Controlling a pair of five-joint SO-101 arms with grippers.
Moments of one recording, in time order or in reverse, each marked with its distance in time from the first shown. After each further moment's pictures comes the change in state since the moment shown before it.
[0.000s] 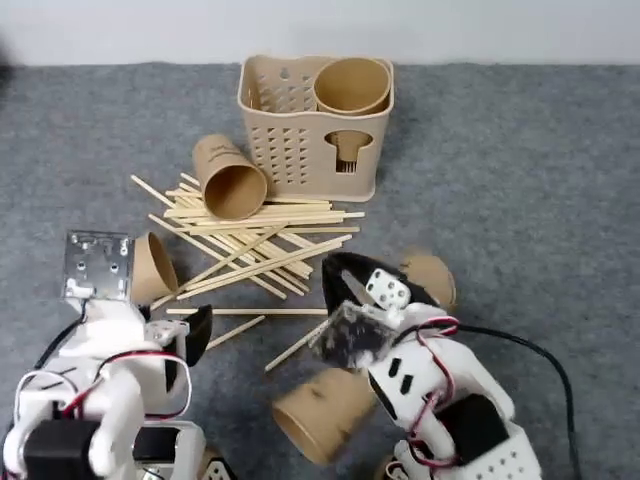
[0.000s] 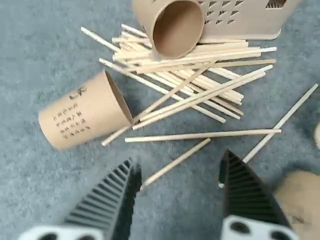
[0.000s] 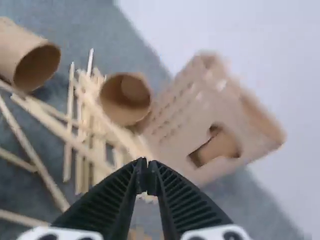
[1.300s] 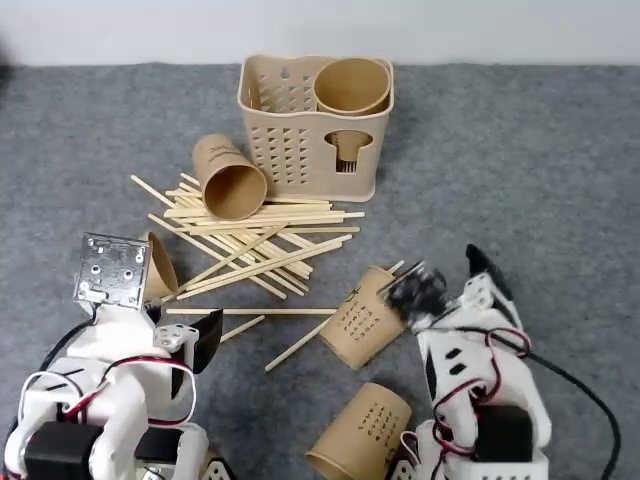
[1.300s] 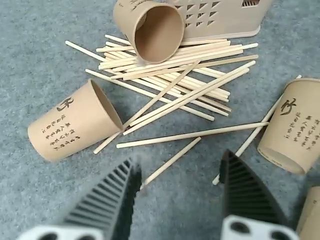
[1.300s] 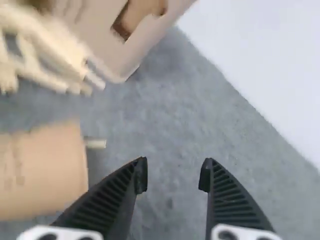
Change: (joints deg) left arm 4.2 -0.4 0.0 0.0 -0.4; right arm 28.7 -1.9 -5.5 15.2 2.6
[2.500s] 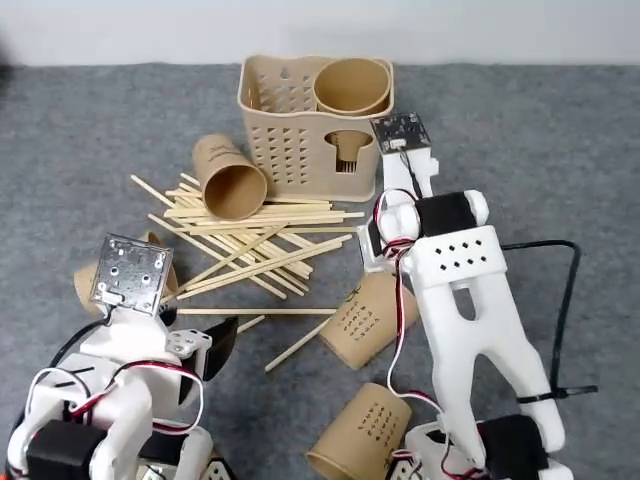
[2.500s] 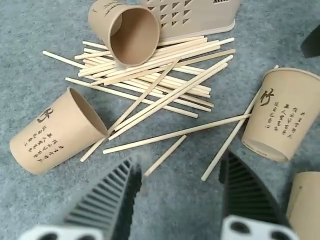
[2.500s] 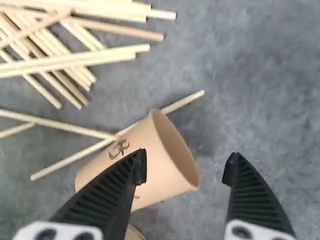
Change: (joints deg) left arm 5.7 0.0 0.0 0.0 0.0; right arm -12.7 70.2 -49.0 22.8 -40.1
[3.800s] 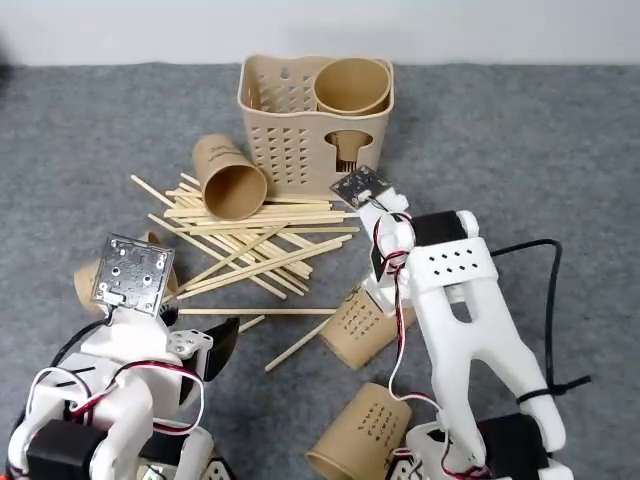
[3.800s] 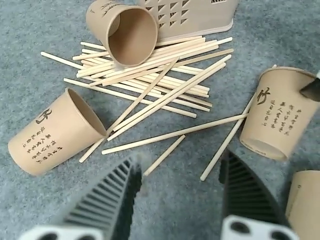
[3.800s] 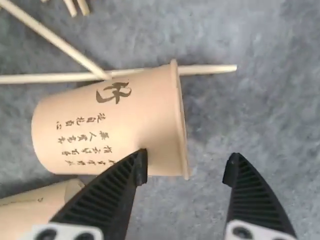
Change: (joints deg) left arm 0.5 0.0 0.0 0.0 0.0; right arm 1.1 0.1 12.7 -3.9 26.3
